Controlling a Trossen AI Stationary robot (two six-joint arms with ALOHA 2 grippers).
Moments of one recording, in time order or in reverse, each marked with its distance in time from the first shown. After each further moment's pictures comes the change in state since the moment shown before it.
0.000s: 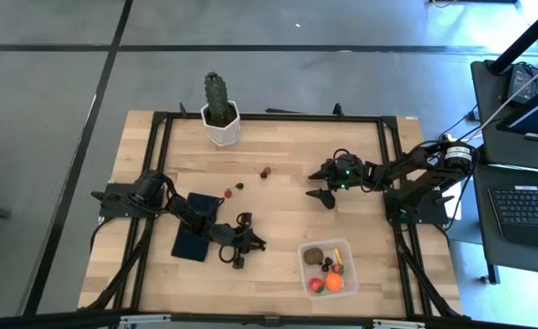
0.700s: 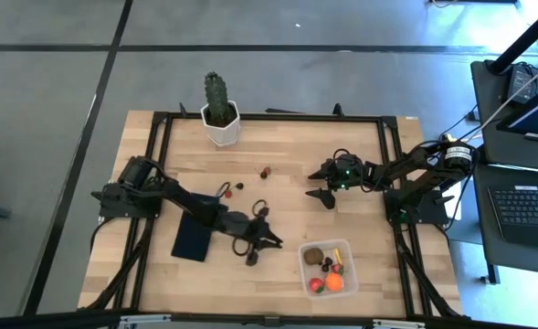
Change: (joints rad) left arm 0.122 -0.167 0.198 -0.215 0.180 0.007; right arm 0.000 0.000 0.000 0.006 0.000 0.000
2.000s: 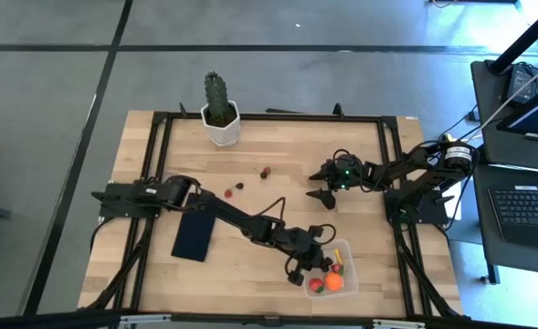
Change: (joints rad) left arm 0.013 0.407 0.893 -0.639 0.145 0.293; right arm 0.000 0.000 0.000 -0.028 0.000 0.008
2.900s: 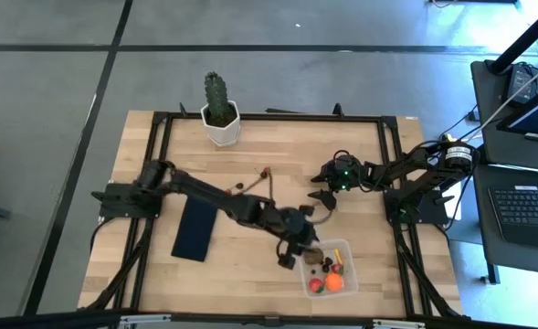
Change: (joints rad) left arm 0.047 -0.269 -0.048 -0.307 -0.033 0.024; right arm 0.000 -0.001 0.000 -0.063 -0.002 0.041
